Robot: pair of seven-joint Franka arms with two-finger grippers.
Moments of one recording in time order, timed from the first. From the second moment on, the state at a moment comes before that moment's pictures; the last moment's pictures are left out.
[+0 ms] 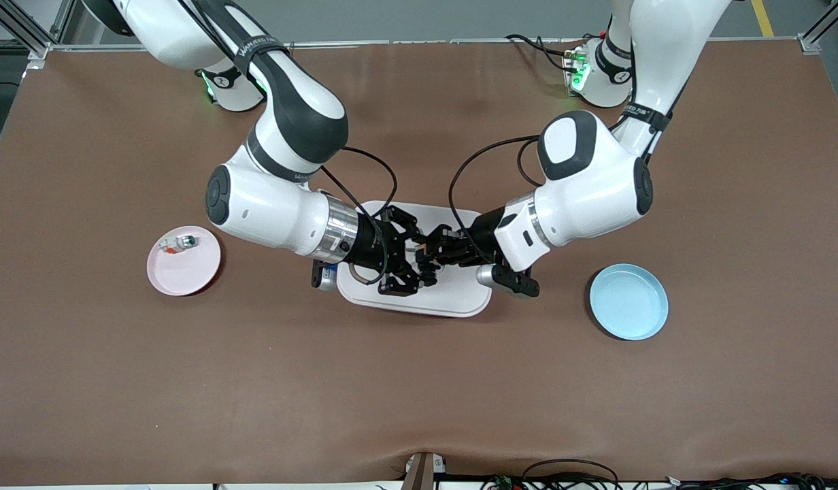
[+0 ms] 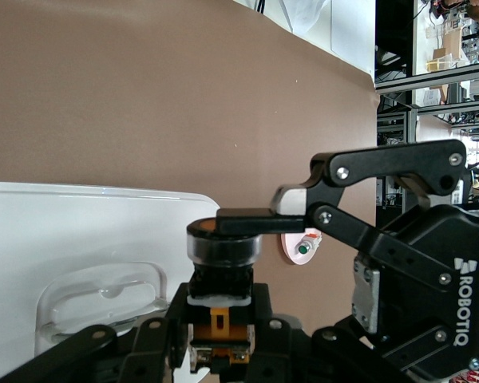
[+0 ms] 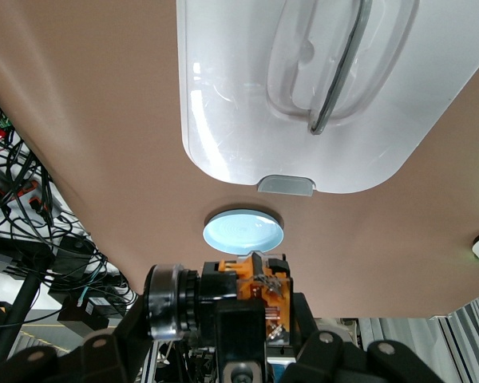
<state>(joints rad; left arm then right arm) -0.23 0.49 -0.38 -1.51 -0.77 2.37 -0.06 0.38 0.62 0.26 -1.24 0.62 2.23 1.82</state>
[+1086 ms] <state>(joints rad) -0.16 0.40 -0.38 -1.50 -0.64 2.22 -0.03 0.14 0.62 0.24 -1.17 0.49 1.74 1.30</state>
